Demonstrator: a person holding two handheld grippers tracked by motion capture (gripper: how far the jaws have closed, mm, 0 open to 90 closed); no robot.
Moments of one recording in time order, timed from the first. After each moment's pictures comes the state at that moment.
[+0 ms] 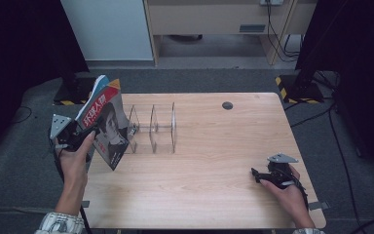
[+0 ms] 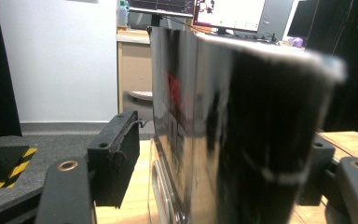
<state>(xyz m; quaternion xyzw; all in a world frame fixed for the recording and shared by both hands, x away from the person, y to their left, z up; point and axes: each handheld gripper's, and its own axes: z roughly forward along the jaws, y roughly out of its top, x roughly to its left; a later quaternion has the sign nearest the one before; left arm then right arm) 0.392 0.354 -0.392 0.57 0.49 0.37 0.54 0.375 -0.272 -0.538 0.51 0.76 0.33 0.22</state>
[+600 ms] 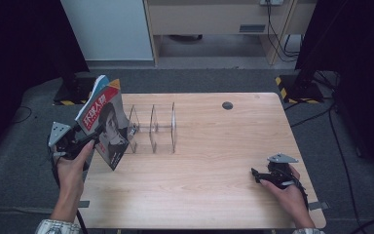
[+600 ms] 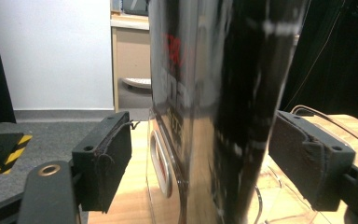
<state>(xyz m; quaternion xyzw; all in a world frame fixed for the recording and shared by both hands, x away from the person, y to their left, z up) 0.377 0.359 -0.407 0.59 0.49 0.35 0.54 0.374 -0.272 -0.538 0.51 0.76 0.33 0.22</state>
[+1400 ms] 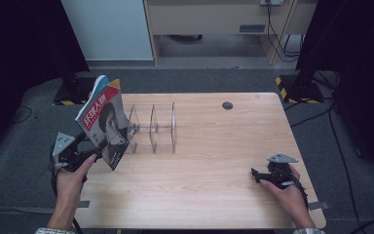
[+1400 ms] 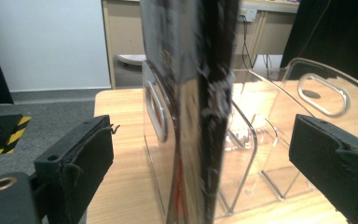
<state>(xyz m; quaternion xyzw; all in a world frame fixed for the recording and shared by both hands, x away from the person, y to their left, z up) 0.358 0.359 -0.432 0.63 0.49 0.33 0.51 0.375 -0.273 -0.538 0.51 0.77 0.33 0.21</state>
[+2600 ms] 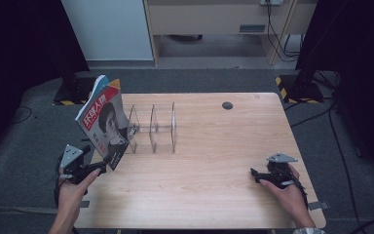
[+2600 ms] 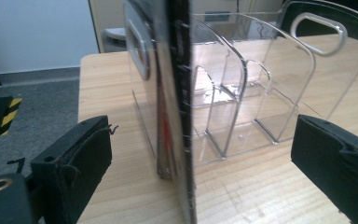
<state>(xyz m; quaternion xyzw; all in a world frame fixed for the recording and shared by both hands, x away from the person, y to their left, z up) 0.339 0.355 -0.463 0.67 0.48 0.30 0.47 0.376 -0.272 -0.538 0.50 0.77 0.34 0.21</state>
